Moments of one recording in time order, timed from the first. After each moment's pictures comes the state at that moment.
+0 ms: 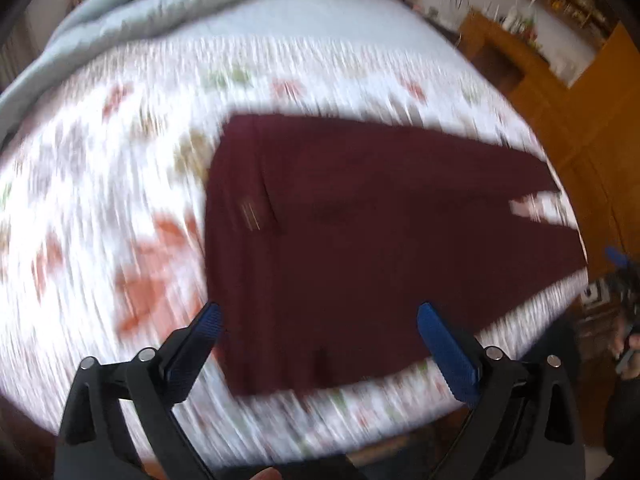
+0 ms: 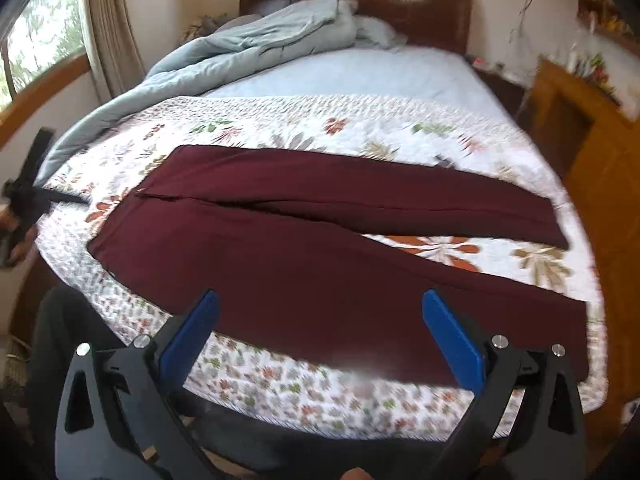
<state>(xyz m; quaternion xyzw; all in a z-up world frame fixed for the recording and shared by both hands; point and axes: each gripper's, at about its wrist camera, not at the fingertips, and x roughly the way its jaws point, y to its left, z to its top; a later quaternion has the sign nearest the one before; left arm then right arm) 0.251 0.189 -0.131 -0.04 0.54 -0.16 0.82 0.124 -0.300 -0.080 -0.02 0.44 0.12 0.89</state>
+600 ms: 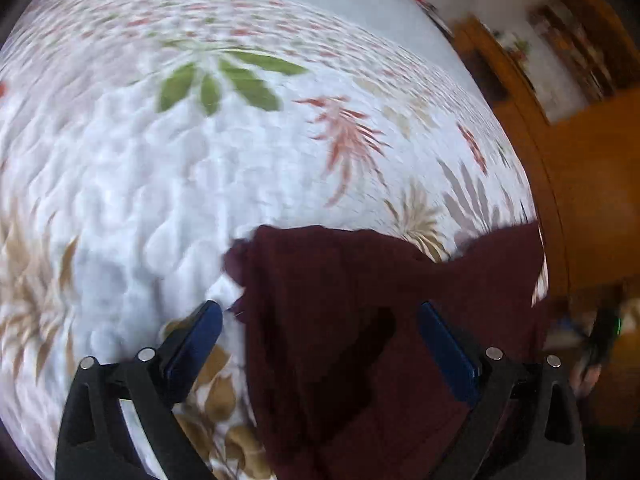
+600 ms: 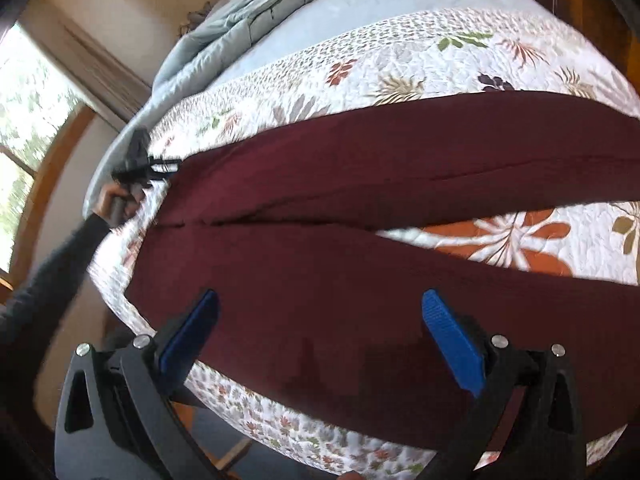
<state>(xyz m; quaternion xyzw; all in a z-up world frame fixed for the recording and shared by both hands) 0.499 0.223 -0.254 -0.13 0.60 -0.28 0.73 0.243 -0.353 -0.138 0.15 0.54 0.19 0.81</state>
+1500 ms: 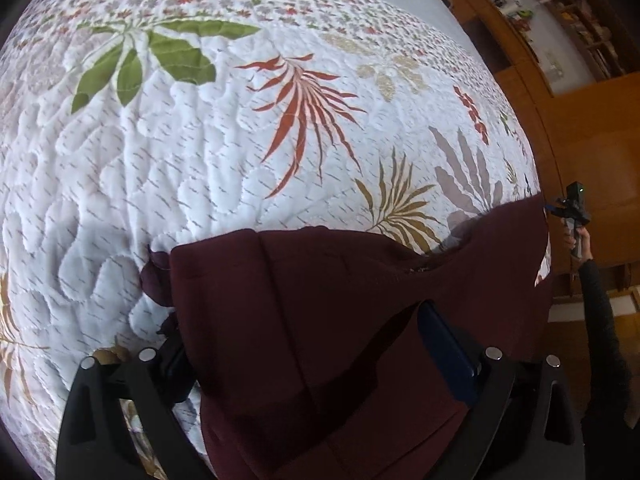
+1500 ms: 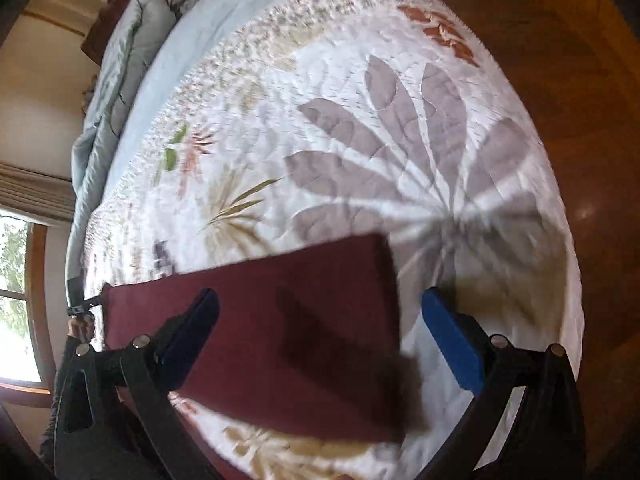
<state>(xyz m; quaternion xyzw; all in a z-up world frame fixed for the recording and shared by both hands) 0.507 0.188 -0.265 -0.12 0.65 -0.28 0.70 0.448 -0.741 -0.215 0.24 0.61 0.09 0.75</state>
